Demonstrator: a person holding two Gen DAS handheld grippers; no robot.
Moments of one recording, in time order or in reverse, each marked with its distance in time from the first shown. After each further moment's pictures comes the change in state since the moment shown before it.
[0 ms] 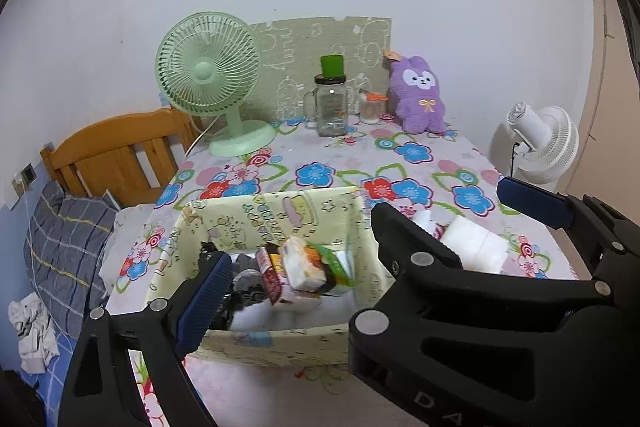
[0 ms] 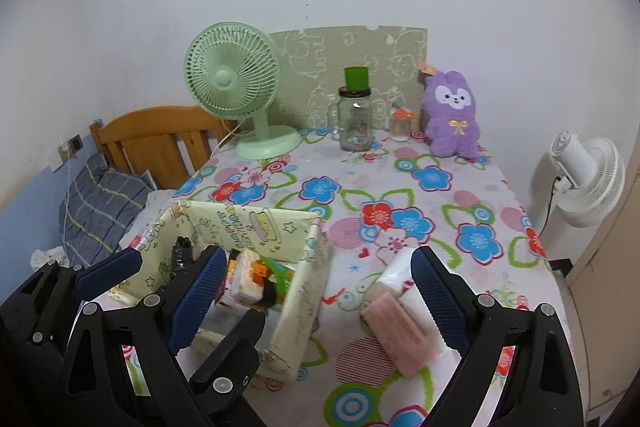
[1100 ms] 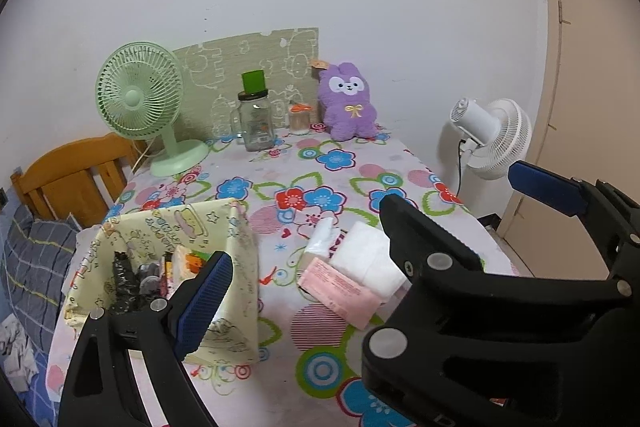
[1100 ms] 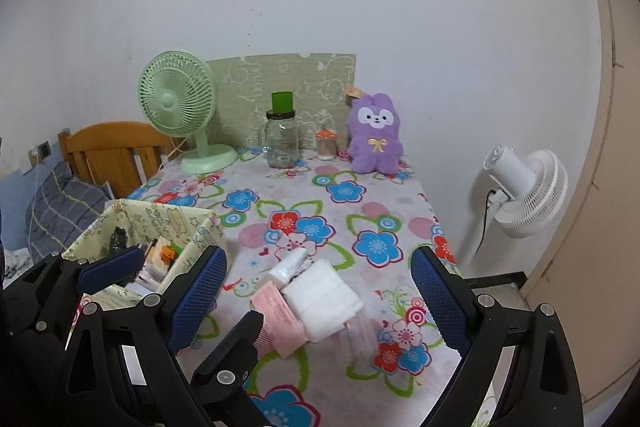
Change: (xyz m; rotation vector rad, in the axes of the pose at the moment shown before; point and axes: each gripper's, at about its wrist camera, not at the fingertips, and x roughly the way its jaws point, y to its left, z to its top) left arm -0.006 -0.098 -0.006 0.064 -0.048 -0.110; right arm -0.057 -0.088 -0.024 -0.012 -0.091 -0.149
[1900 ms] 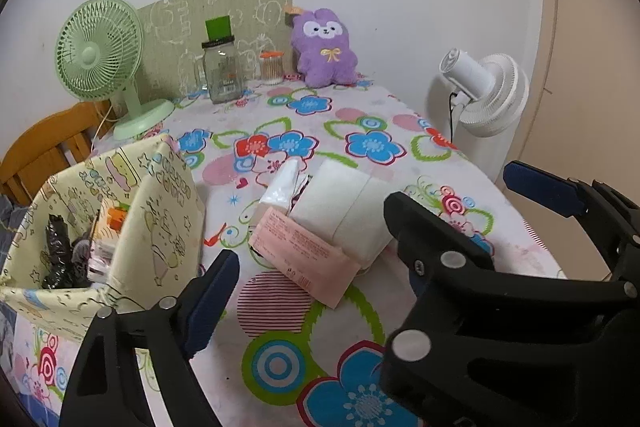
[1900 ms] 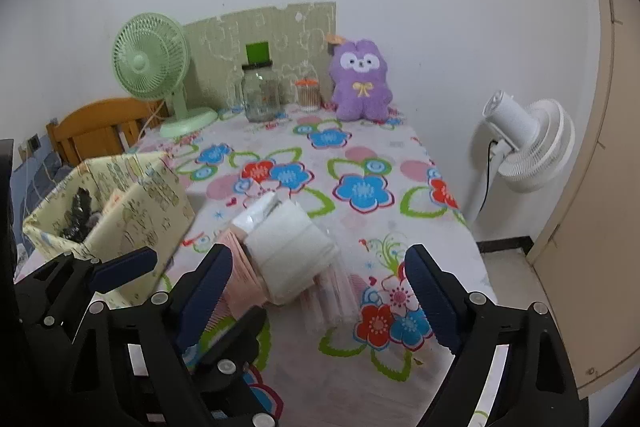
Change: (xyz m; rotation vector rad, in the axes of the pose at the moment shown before) left arm 0.067 -0.027 -0.038 0.022 0.126 -0.042; right arm 0.052 -0.033 -0.055 0.048 0.112 0.005
